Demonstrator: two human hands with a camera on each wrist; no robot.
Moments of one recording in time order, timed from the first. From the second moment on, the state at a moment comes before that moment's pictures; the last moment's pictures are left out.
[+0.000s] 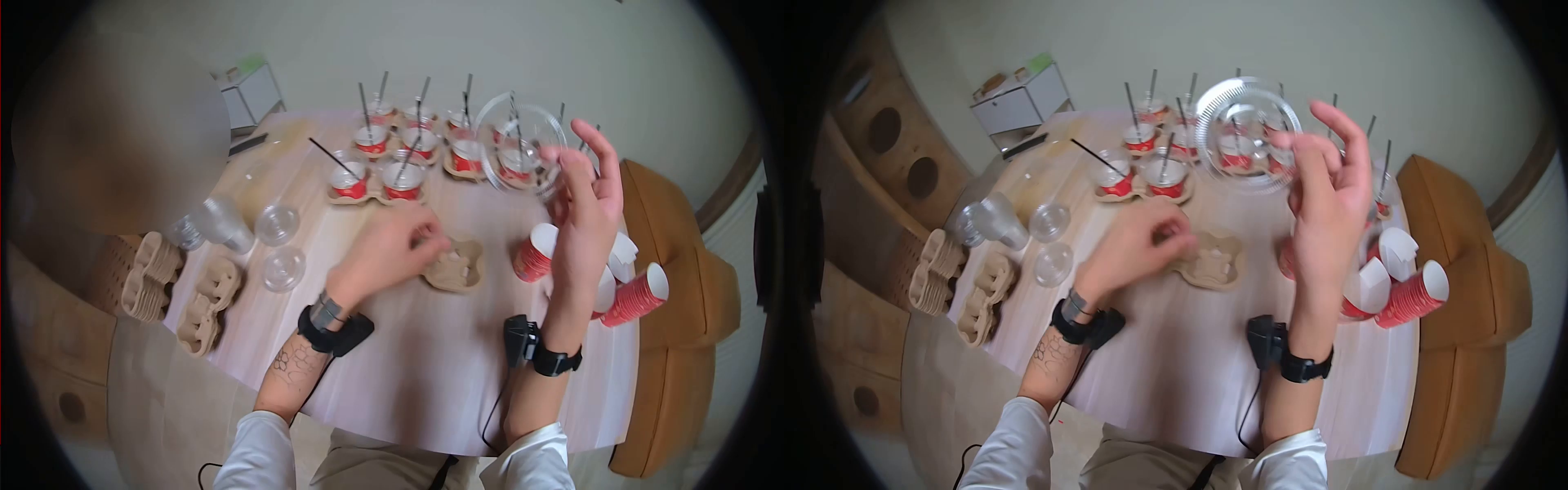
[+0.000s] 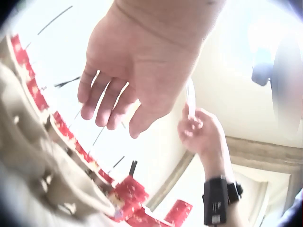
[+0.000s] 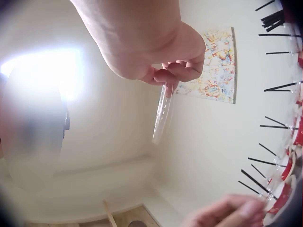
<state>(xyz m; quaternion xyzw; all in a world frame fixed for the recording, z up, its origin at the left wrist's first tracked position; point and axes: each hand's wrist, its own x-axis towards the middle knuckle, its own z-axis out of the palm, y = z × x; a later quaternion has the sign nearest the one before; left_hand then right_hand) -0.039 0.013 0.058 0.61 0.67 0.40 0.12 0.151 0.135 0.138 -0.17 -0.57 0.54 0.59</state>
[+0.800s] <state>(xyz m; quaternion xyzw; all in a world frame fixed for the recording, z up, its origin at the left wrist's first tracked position) -0.255 -0.129 0.051 0.11 0.97 0.22 -0.09 0.118 0.141 0.106 -0.21 -0.68 0.53 0.46</state>
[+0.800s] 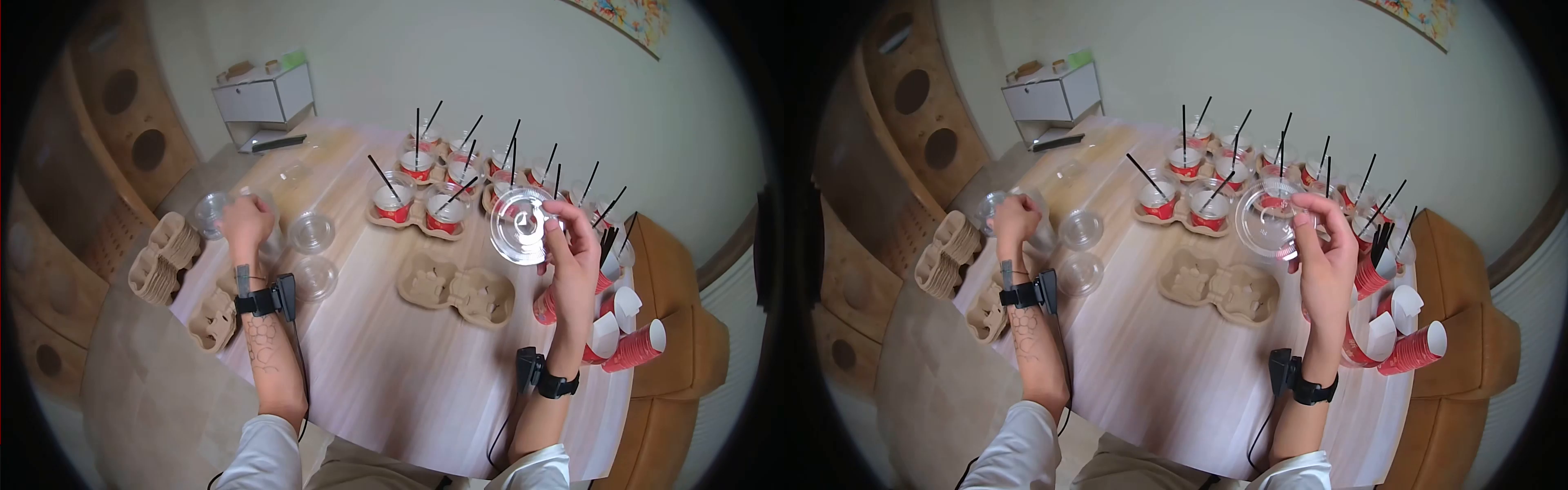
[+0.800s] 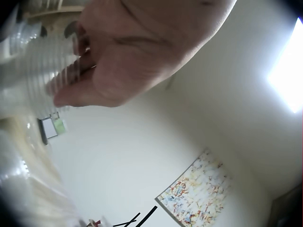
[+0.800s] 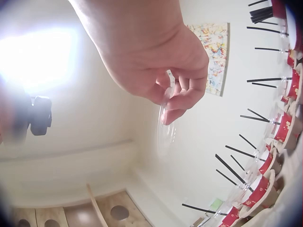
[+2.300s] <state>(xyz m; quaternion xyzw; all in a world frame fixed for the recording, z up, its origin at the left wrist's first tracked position) -0.037 -0.003 0.088 0.59 0.57 0.58 0.03 0.119 0.132 0.110 -0.15 -0.73 0.56 0.37</state>
